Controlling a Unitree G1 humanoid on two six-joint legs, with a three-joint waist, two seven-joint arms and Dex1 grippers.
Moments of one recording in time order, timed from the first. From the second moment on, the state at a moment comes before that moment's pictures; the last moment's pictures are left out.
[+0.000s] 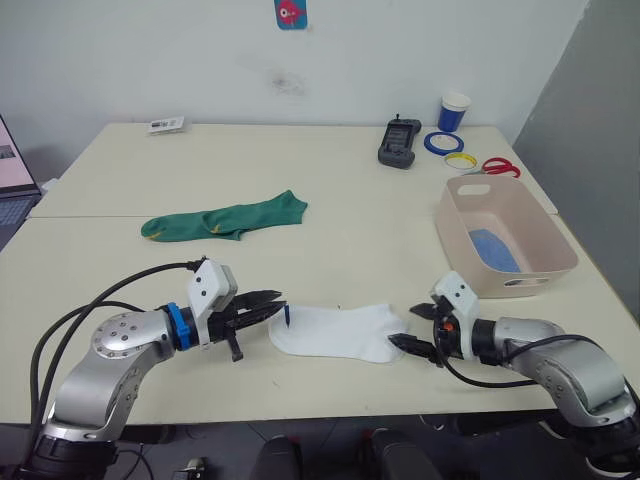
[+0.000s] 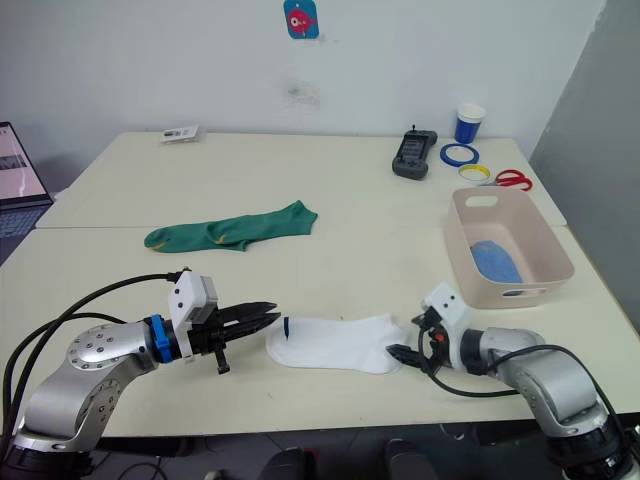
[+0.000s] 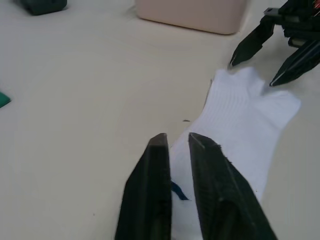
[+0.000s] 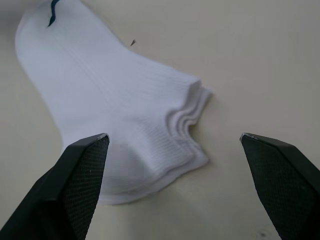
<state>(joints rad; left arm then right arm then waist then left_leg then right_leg) -0.07 0.73 0.10 -0.32 -0.47 0.37 -0.95 -0.21 -0.64 0.13 -0.41 0.49 0.96 0.66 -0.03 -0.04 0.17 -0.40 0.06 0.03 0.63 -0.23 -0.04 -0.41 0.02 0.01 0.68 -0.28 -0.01</state>
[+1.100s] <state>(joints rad) -0.20 0.68 -0.15 -0.23 -0.32 0.33 -1.02 -0.50 -0.72 0.26 -0.01 0.47 0.89 1.05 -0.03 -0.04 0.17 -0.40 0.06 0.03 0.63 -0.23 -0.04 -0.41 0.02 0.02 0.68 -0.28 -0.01</state>
